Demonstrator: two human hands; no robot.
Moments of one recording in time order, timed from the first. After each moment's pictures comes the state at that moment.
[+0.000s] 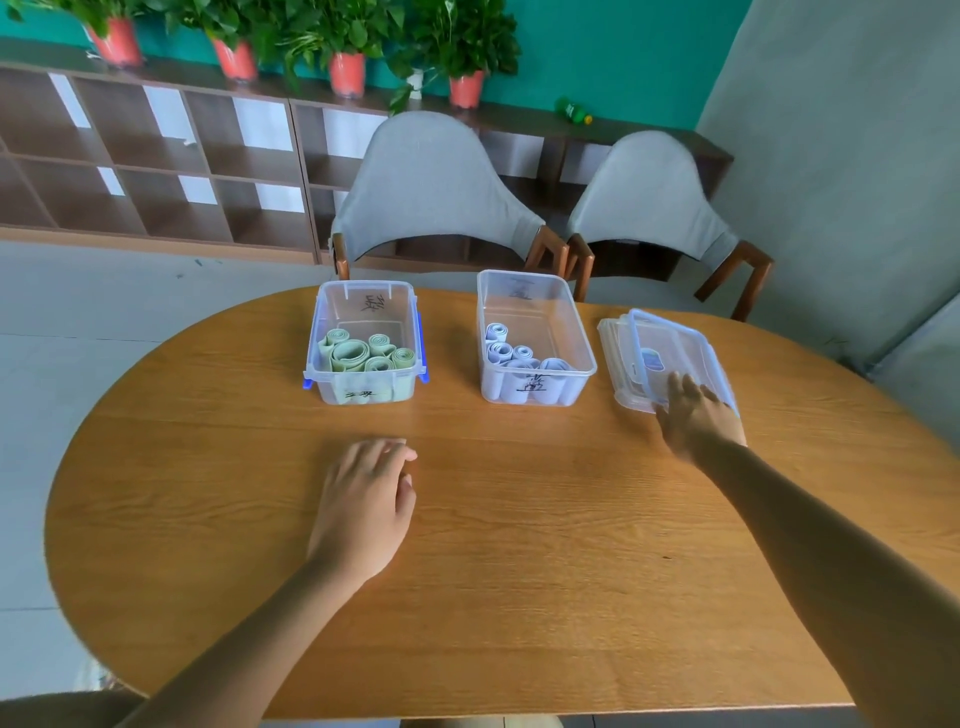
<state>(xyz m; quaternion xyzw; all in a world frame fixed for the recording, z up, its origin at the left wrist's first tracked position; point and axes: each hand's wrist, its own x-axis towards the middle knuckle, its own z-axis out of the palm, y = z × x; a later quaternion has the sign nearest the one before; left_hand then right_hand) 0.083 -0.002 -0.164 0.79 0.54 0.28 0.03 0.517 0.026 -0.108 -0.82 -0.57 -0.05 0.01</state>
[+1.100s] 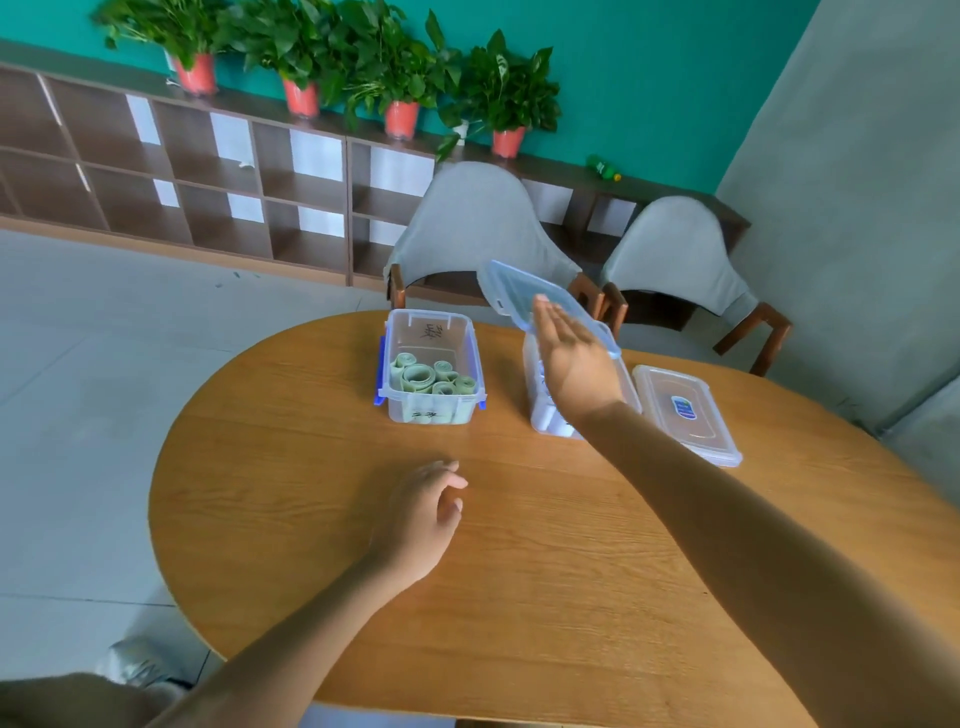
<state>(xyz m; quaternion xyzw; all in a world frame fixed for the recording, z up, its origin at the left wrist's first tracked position) 0.062 0.001 -0.164 0.74 0.50 0.36 0.26 0.271 0.075 0.004 -0.61 -0.76 -0.16 0.16</state>
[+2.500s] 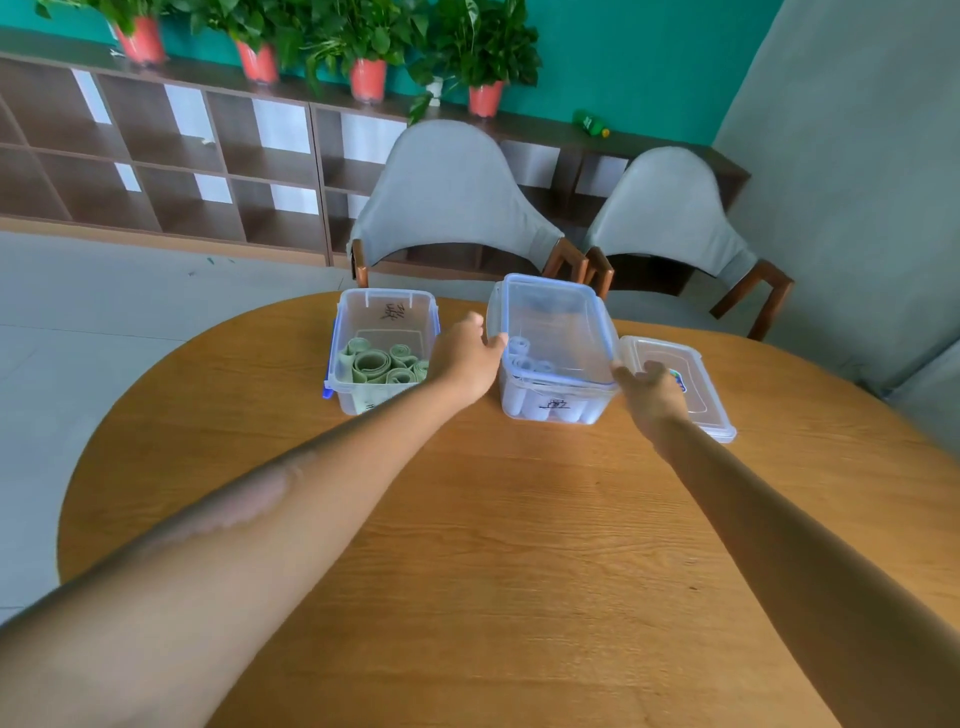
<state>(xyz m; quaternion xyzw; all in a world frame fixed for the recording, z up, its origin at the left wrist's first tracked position) 0.174 0.122 -0.037 0.67 0.57 0.33 0.35 0.412 0.072 -0.060 -0.82 -0.40 0.25 0.33</state>
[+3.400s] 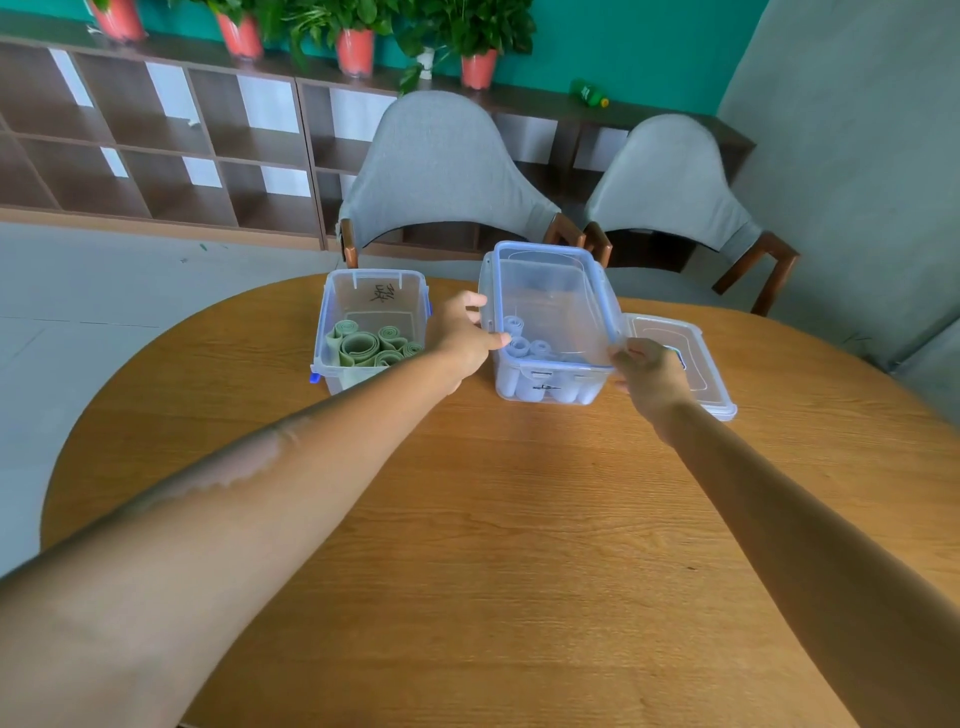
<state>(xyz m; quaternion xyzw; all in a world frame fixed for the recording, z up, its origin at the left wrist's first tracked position) 0.185 0.133 -0.048 0.57 0.57 0.37 0.46 0.422 0.065 -0.068 -0.75 -0.46 0.27 0.39</state>
